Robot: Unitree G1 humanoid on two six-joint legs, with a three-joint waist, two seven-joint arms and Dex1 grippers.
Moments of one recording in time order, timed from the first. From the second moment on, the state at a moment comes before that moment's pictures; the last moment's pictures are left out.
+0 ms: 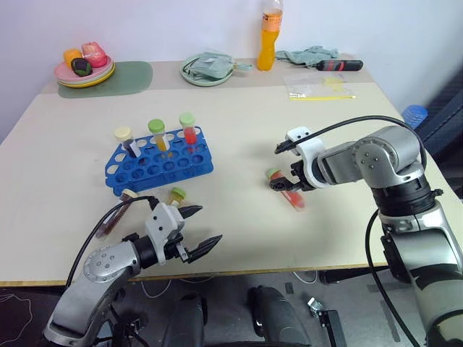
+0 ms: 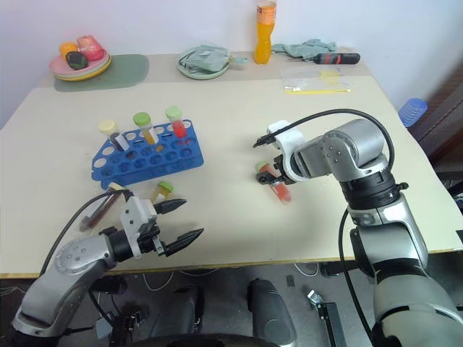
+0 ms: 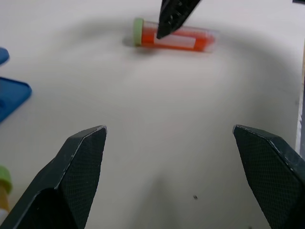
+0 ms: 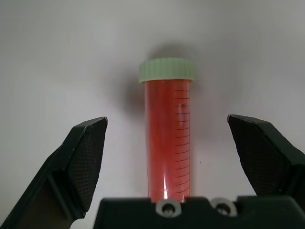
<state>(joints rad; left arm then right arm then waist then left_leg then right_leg) 0.15 0.58 -0.05 -0.55 -0.38 0.36 -0.72 -0.98 -0.60 0.24 0.09 0.90 1.61 -0.03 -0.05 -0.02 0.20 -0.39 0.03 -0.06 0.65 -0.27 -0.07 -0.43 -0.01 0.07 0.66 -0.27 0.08</state>
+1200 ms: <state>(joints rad) 0.20 0.45 0.32 -0.42 -0.44 0.23 -0.52 -0.75 -0.01 0.31 0.19 0.40 0.24 0.38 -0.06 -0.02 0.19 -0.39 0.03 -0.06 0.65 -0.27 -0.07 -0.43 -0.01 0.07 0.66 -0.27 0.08</state>
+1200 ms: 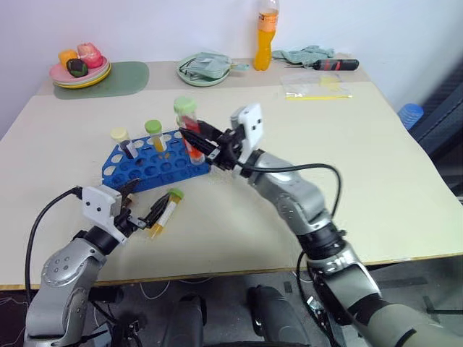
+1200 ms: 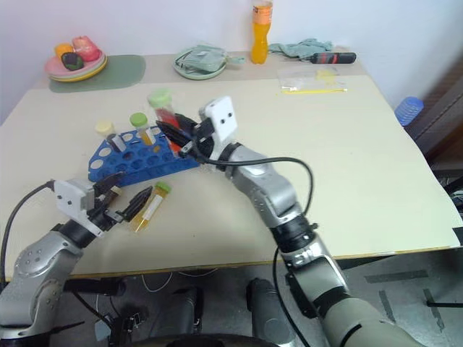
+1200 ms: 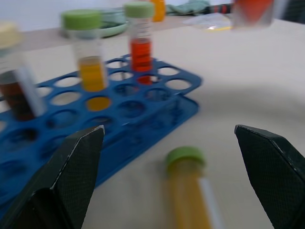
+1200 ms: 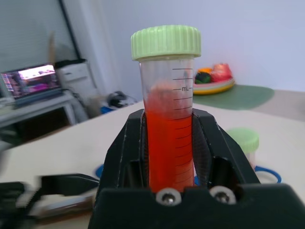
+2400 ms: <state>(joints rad) 0.21 0.45 0.32 -0.55 -0.43 0.30 -0.44 -0.92 0.16 0.19 0.83 0.13 -0.21 0.39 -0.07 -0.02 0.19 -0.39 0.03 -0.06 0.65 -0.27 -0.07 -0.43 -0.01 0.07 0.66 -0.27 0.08</state>
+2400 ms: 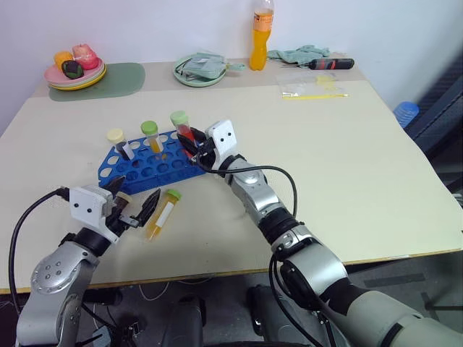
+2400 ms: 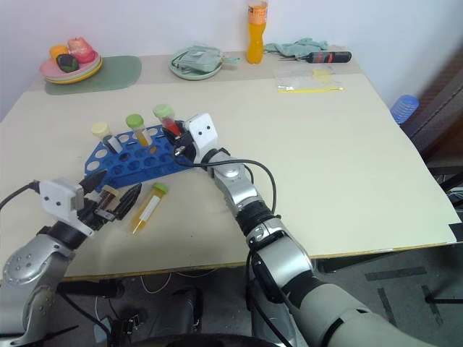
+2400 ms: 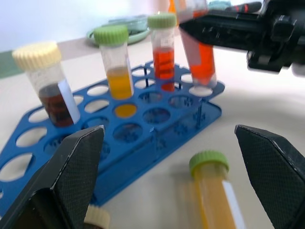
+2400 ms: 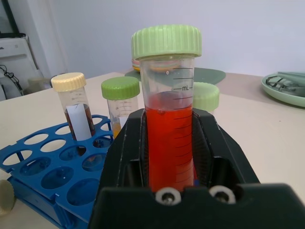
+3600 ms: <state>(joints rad) 0.21 0.45 0.30 -0.58 -0.42 0.37 -0.42 -0.94 0.17 0.15 0.96 0.15 -0.32 0.47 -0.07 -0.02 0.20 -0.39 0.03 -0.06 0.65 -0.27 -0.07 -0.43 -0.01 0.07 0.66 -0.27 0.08</state>
